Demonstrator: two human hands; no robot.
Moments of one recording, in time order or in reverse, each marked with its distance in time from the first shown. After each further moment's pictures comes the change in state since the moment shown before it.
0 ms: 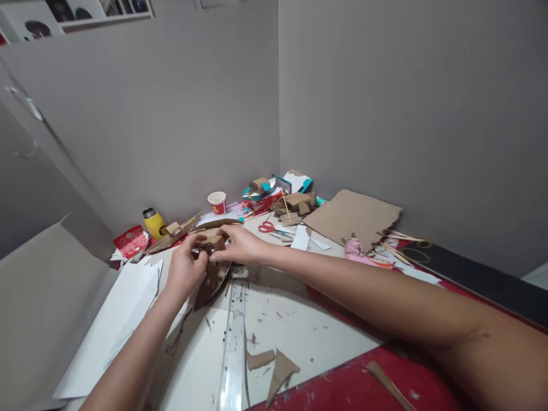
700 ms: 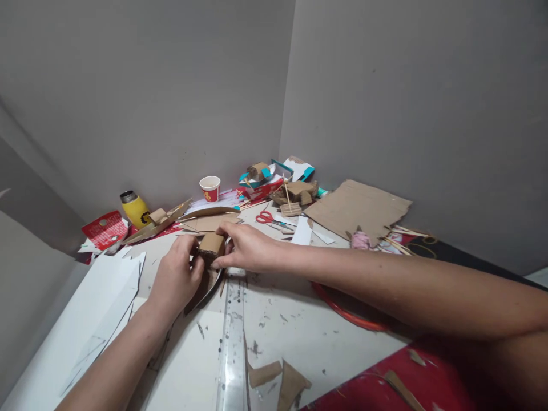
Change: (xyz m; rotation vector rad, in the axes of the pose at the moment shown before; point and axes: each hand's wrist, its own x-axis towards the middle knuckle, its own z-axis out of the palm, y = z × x) left_hand -0.014 -0.022 0.011 0.243 -0.016 0.249; right_hand -0.013 0.005 0.000 -0.122 -0.108 0.027
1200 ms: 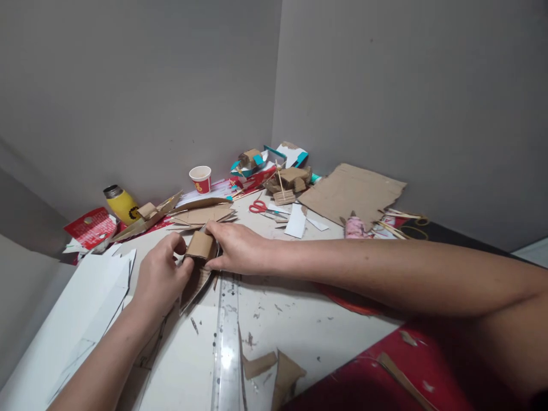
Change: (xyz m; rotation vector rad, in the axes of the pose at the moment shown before) left_hand 0.000 -0.004 -0.005 0.006 -0.109 -0.176; right_hand -0.005 -0.002 0.009 -0.165 -0.013 -0.034
